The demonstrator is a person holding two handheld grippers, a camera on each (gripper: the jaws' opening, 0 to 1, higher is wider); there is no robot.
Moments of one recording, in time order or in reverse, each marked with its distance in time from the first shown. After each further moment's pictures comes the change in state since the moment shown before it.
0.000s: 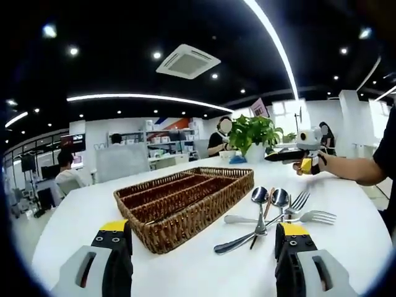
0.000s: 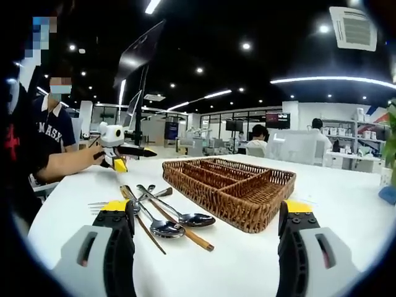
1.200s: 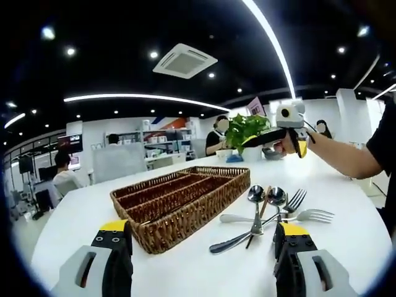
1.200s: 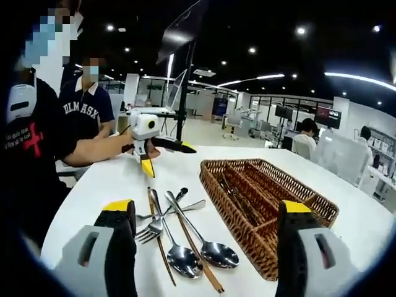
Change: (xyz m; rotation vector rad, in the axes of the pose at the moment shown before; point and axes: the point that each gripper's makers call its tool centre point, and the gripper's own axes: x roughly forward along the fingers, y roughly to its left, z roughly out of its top) left arm 0.001 -0.006 0.000 0.009 0.000 -0.025; right arm 0.062 0.043 0.036 -0.148 0.173 0.326
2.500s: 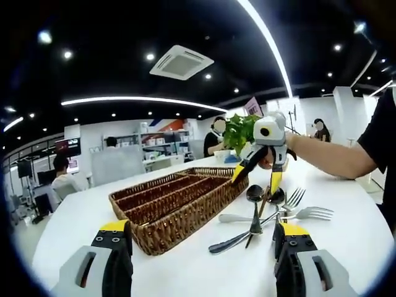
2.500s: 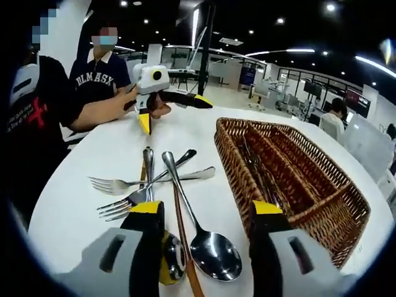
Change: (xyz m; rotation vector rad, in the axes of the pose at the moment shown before) left arm 0.001 -0.004 -0.003 0.020 -0.003 -0.016; right arm 0.055 0.003 -0.073 -0.067 0.278 0.178
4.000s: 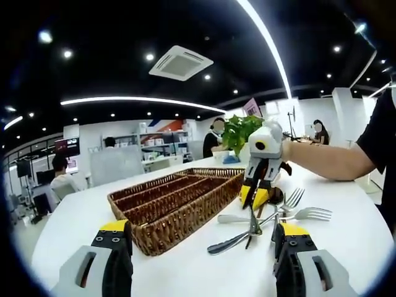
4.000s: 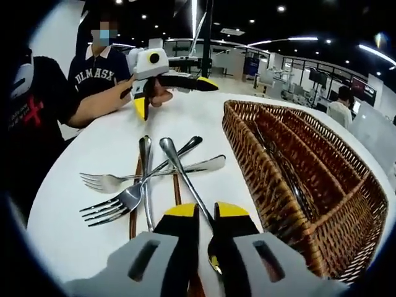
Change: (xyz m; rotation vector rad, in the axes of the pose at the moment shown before) left arm 0.000 0.000 0.001 -0.001 -0.012 -0.005; right arm 0.030 0.004 -0.017 0.027 0.048 0.061
